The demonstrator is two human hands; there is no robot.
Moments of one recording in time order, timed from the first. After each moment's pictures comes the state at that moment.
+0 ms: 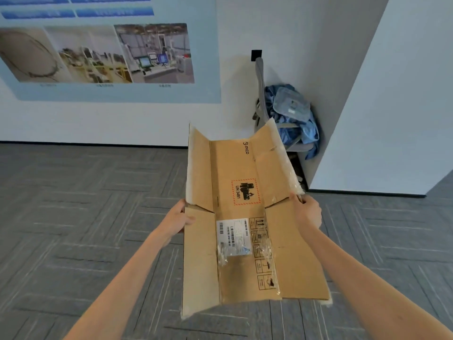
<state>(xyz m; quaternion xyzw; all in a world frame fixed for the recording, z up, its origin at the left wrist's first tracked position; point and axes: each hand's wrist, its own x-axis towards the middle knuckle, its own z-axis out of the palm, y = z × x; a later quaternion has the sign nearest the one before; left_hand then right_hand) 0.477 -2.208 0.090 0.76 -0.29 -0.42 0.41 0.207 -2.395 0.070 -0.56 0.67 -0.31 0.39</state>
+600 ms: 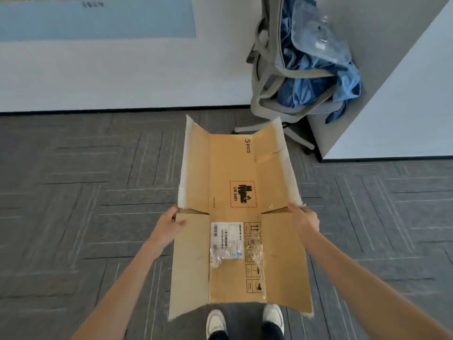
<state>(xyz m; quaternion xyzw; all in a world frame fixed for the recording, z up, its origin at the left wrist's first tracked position) 0.695 -2.510 -0.176 0.78 -0.24 -0.47 0.34 0.404 -2.669 -0.214 -0.39 0.77 -0.18 0.47</state>
